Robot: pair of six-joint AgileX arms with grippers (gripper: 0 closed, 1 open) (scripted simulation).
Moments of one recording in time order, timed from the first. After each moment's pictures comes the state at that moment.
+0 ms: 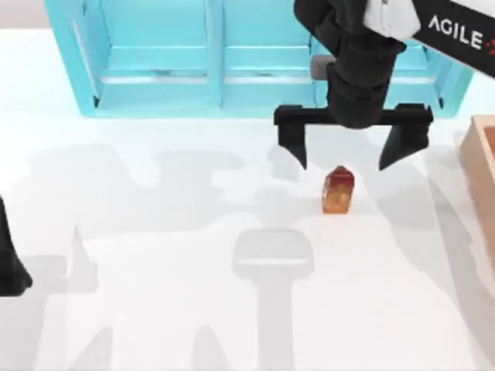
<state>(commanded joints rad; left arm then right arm) 0.00 0.00 0.00 0.00 0.00 0.00 0.49 2.28 2.04 -1.32 0.00 0.53</state>
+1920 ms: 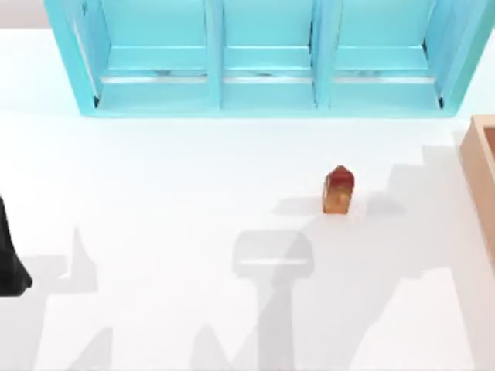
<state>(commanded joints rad) 0.00 0.00 0.00 0.00 0.00 0.00 -0.34 1.97 1.68 -1.29 0.00 -0.30</state>
